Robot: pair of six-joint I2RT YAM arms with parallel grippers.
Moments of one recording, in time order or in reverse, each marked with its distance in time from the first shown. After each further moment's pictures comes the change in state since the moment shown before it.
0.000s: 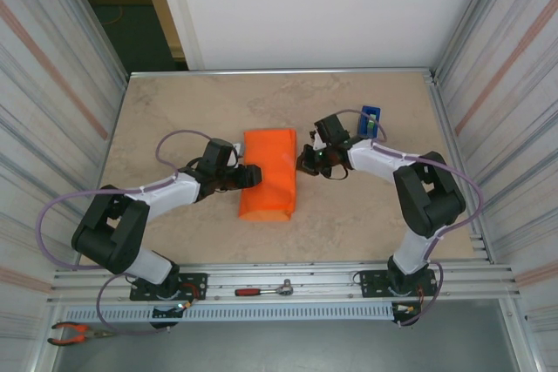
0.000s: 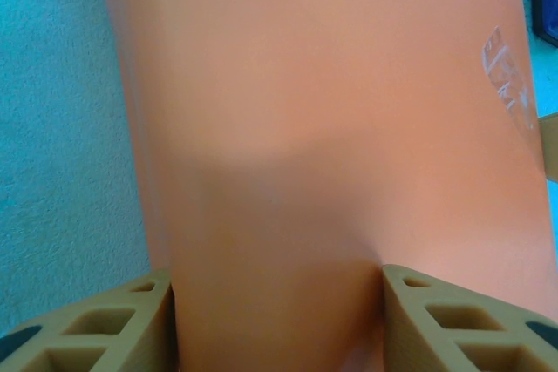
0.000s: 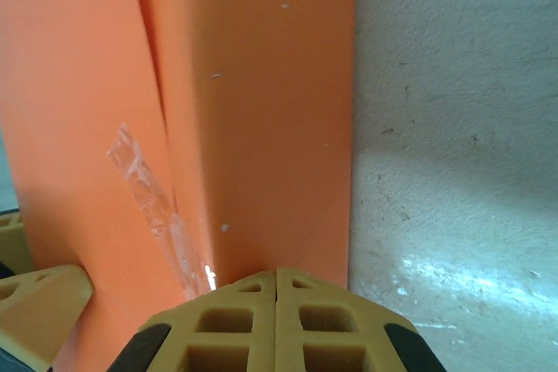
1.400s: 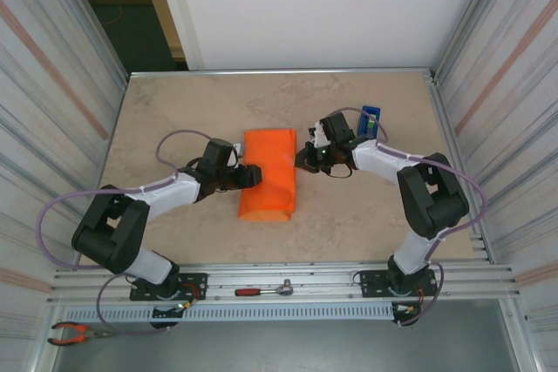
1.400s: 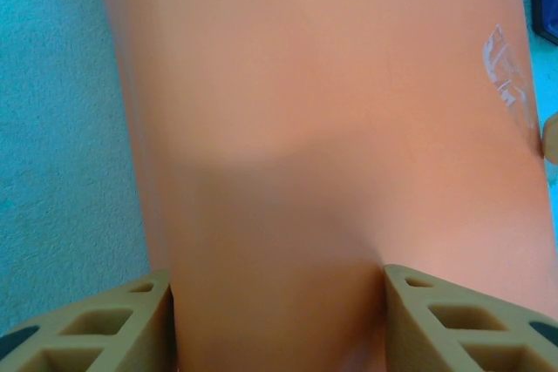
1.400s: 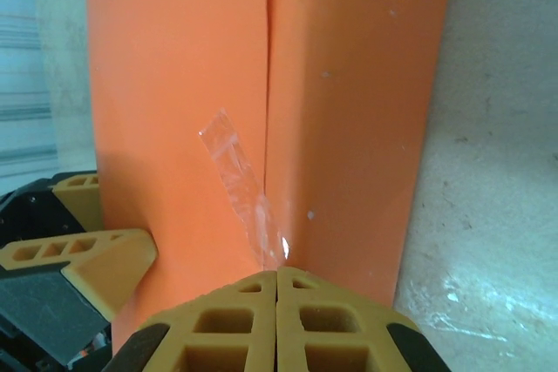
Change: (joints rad) left arm 0.001 0.019 0.002 -0.001 0.001 0.010; right arm -0.034 -0.026 -0.010 0.035 -0.119 -0.078
